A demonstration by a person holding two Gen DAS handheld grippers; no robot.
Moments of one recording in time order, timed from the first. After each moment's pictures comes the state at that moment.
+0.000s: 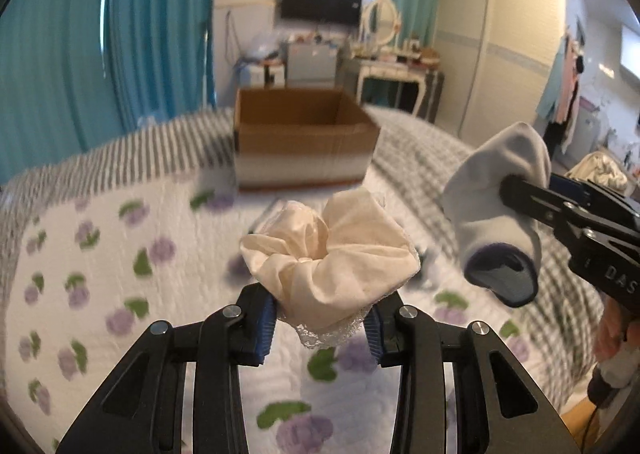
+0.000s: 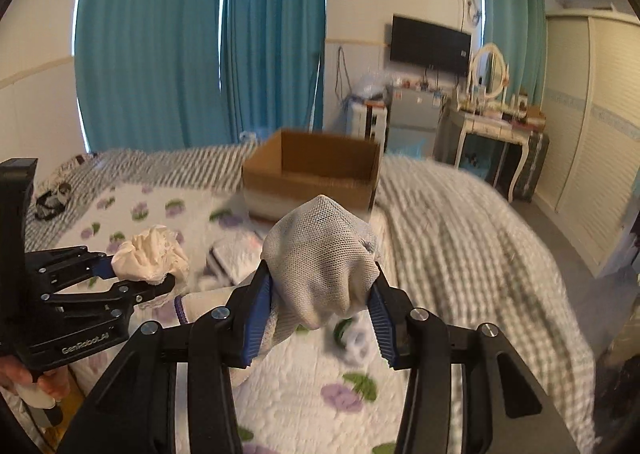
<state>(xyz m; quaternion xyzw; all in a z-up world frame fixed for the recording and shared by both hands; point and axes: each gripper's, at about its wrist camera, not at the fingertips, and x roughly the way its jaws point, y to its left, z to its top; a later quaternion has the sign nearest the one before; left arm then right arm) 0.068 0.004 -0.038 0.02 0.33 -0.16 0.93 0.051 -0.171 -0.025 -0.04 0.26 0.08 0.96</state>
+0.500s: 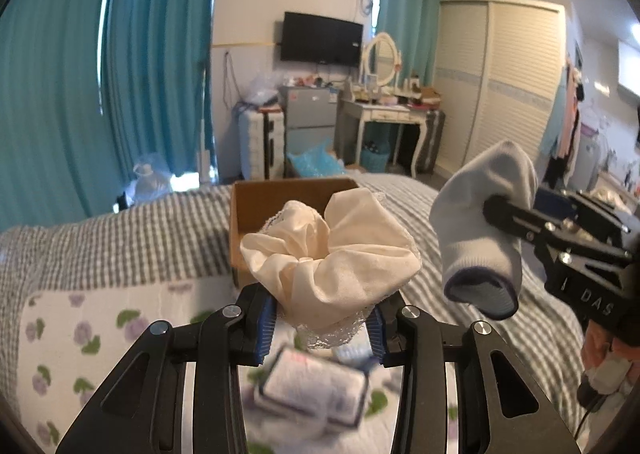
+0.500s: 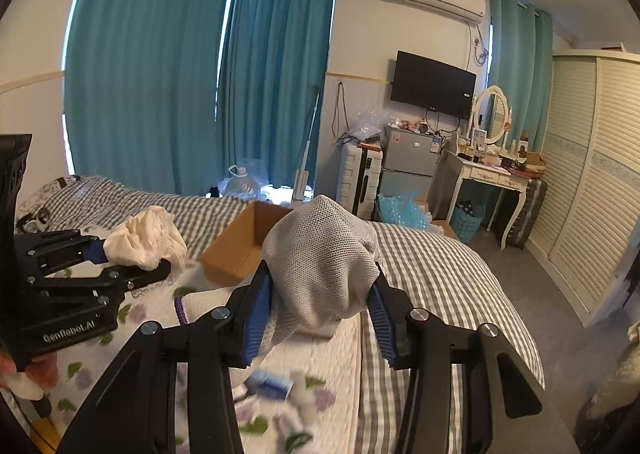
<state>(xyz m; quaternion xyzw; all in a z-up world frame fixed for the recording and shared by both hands) 0.188 -0.004 0.027 0.00 0.27 -0.16 0.95 0.175 -0.177 0.044 -0.08 0.21 0.08 0.97</state>
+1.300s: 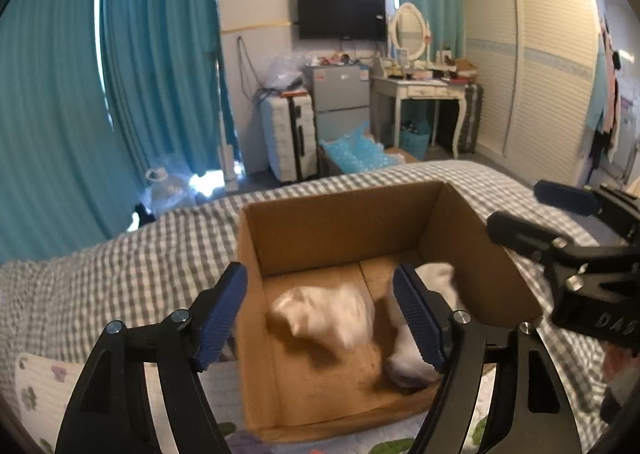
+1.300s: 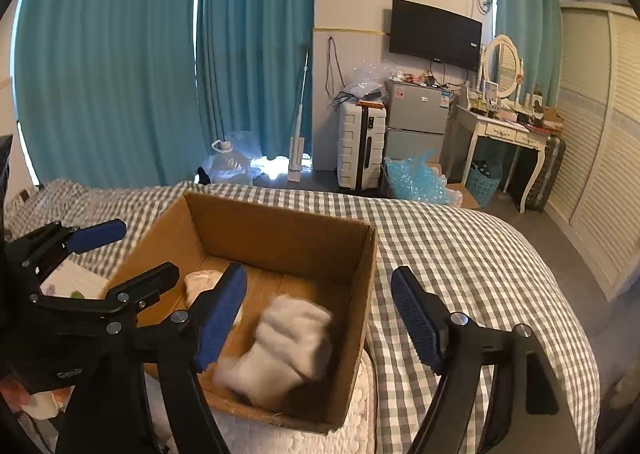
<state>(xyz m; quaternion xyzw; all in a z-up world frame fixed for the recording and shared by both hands) 0.337 -0.025 -0.037 0.06 0.29 -0.11 0.95 0.376 -0.198 -0.028 -0.03 0.28 0.08 0.96</state>
